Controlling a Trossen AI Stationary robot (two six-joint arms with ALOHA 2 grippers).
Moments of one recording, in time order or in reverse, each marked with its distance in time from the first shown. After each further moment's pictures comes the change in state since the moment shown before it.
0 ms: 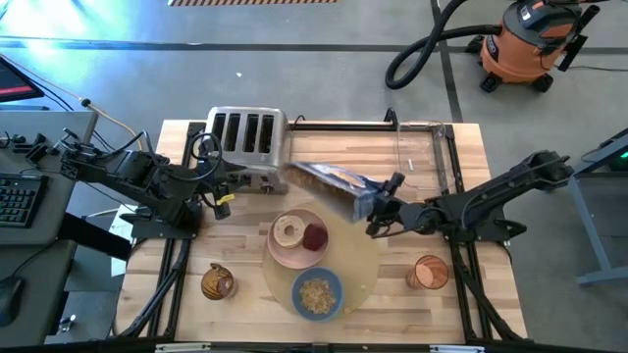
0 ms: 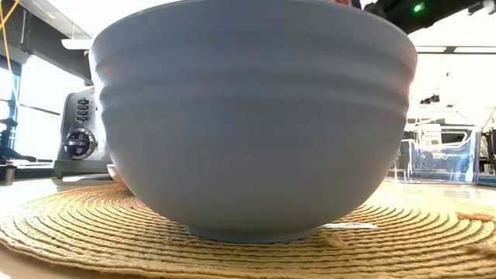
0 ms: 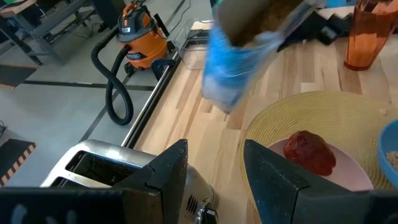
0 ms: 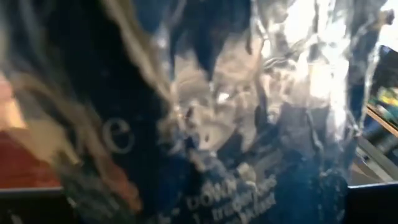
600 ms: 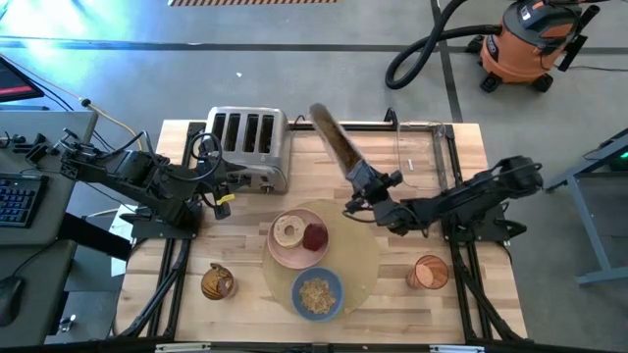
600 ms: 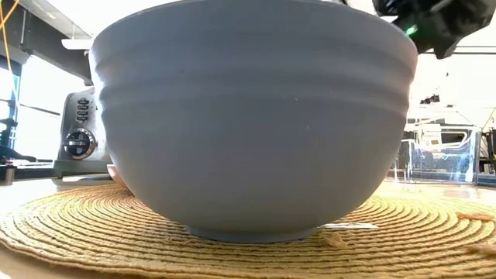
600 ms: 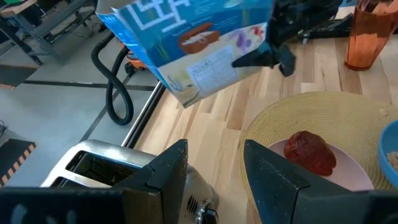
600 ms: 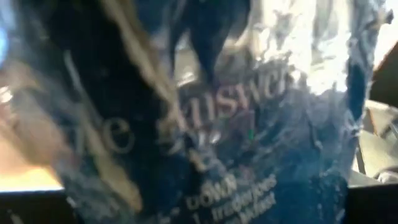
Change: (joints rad) left arm 0.000 0.000 0.000 0.001 0.000 0.000; right arm -0.130 0.328 0.008 0.302 0.323 0.349
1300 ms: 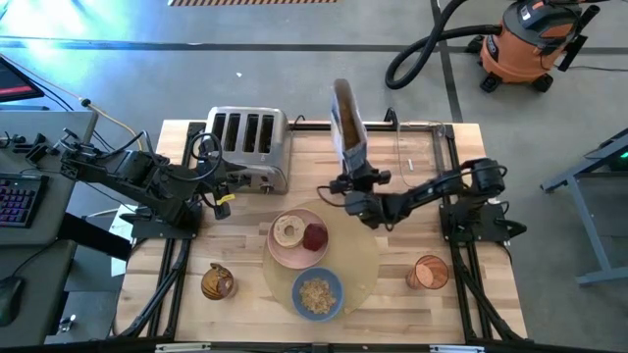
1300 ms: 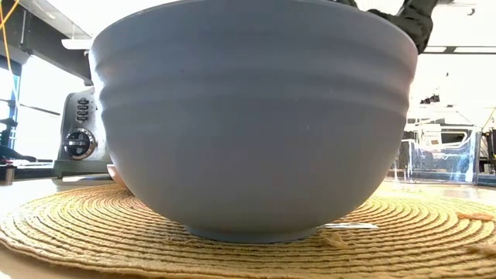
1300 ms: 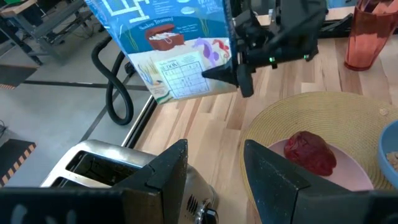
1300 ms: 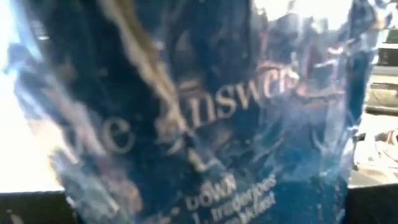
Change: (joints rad) left arm 0.000 0.000 0.000 0.000 0.000 0.000; right arm -0.129 0.295 0.200 0.062 0.188 0.269
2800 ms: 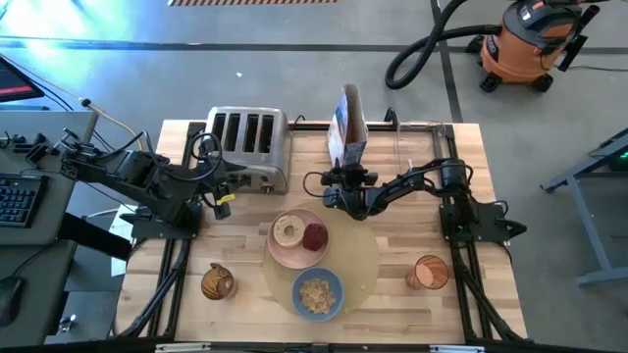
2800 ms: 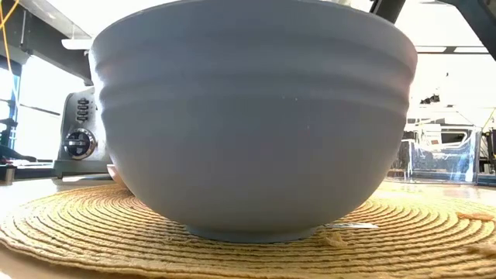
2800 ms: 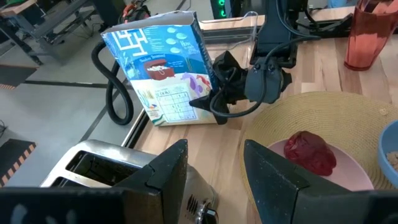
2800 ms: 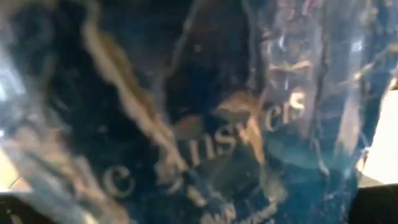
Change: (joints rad) left arm 0.000 0.000 0.000 0.000 0.000 0.000; right arm -0.127 0.273 0.169 -0.284 -0.110 0.591
